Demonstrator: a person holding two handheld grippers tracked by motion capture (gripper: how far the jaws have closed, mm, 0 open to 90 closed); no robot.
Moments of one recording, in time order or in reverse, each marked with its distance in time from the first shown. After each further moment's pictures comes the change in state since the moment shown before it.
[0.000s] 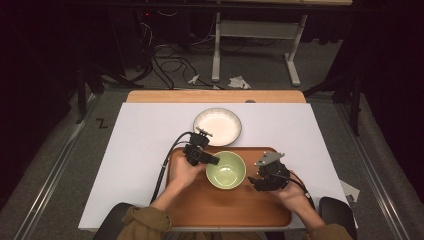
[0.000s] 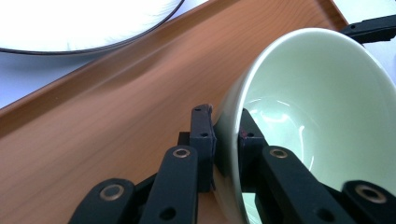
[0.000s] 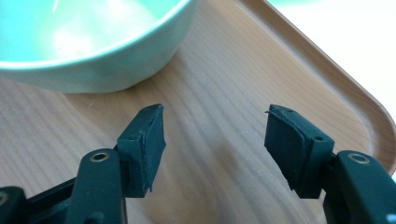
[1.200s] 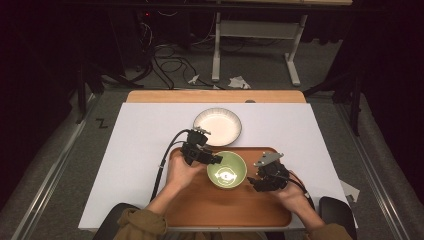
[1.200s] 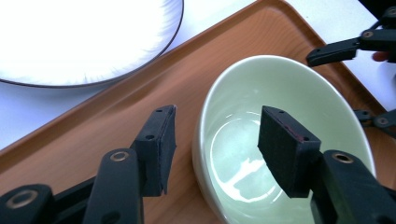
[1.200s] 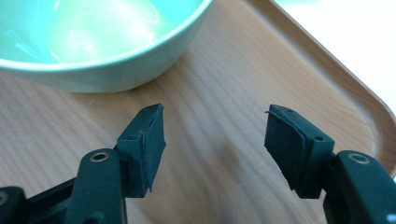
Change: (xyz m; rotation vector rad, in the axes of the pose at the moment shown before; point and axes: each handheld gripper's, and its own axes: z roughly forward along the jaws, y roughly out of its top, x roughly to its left) left arm -0.015 -0.001 -0.025 -0.095 0.032 0.069; right arm 0.002 0.000 0.001 0.017 0.002 -0.004
